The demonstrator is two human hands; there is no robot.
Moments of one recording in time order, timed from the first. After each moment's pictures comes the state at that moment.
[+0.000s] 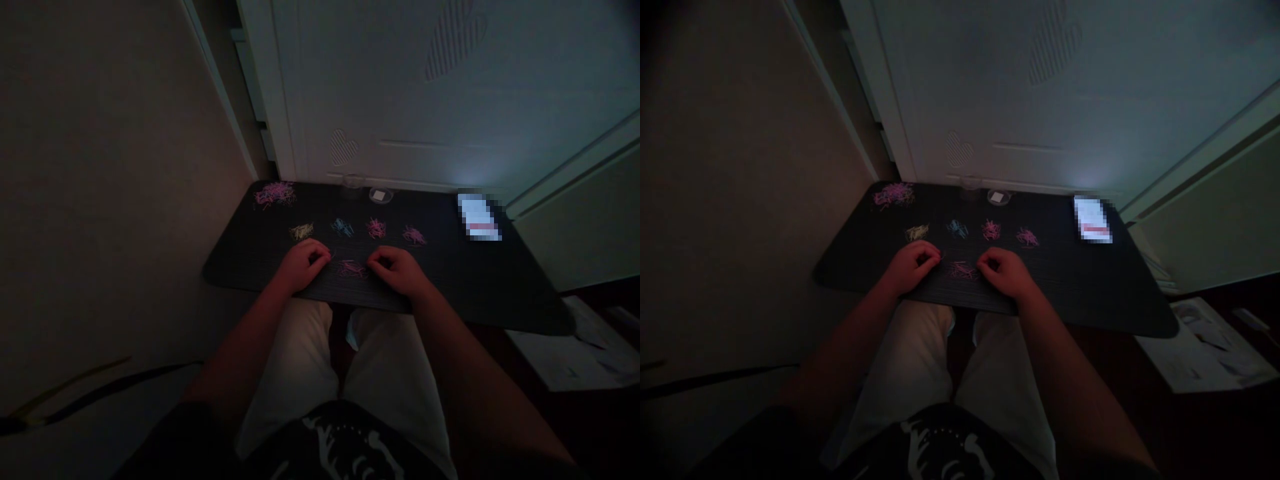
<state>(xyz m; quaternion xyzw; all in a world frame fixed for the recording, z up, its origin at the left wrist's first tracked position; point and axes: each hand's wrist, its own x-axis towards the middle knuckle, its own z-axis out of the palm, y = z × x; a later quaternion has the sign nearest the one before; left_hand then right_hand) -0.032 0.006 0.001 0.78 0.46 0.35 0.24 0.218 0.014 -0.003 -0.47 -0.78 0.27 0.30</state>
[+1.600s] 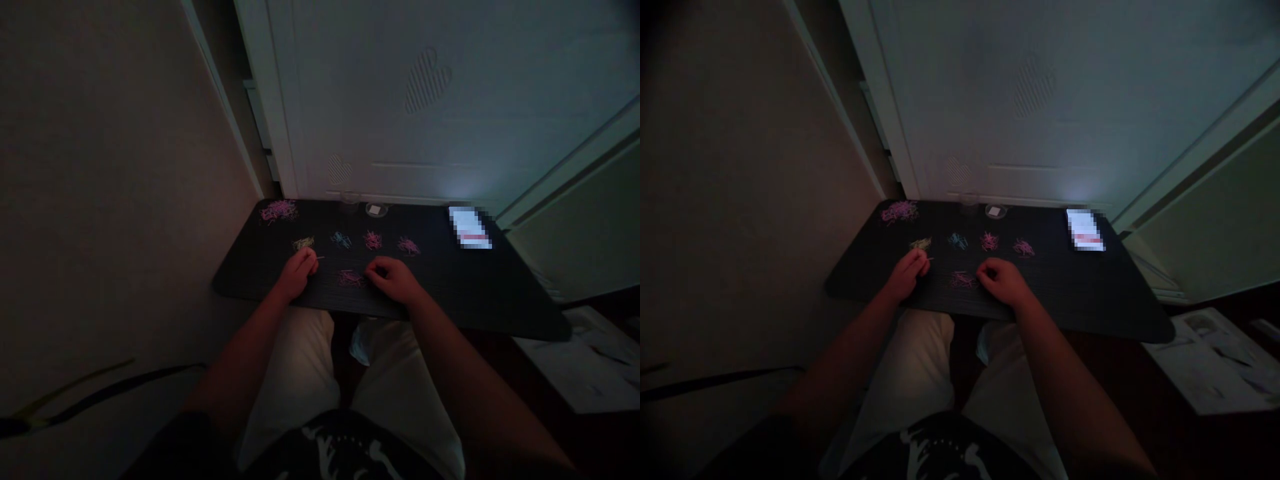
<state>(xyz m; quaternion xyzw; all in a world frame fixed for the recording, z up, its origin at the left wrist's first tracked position) -0.038 0.003 0.002 0.65 0.46 0.44 0.41 0.216 0.012 -0.003 -0.47 -0.78 0.26 0.31</state>
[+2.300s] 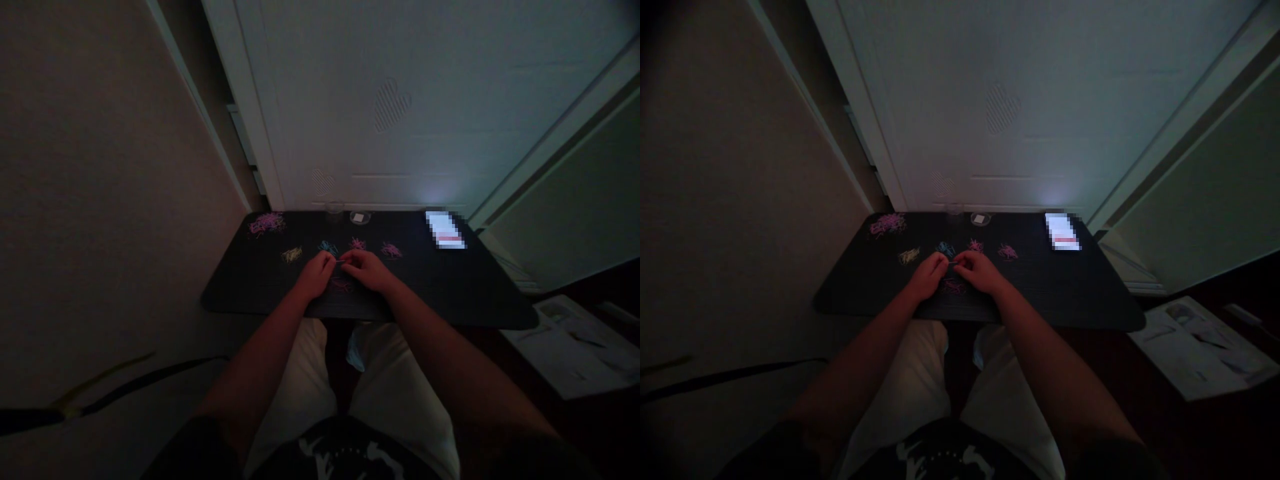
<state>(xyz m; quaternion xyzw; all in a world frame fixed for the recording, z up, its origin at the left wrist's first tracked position) 0.018 0.024 0.007 0.74 0.50 0.34 0.29 0.194 0.038 0.002 -0.44 -0.73 0.38 0.35</state>
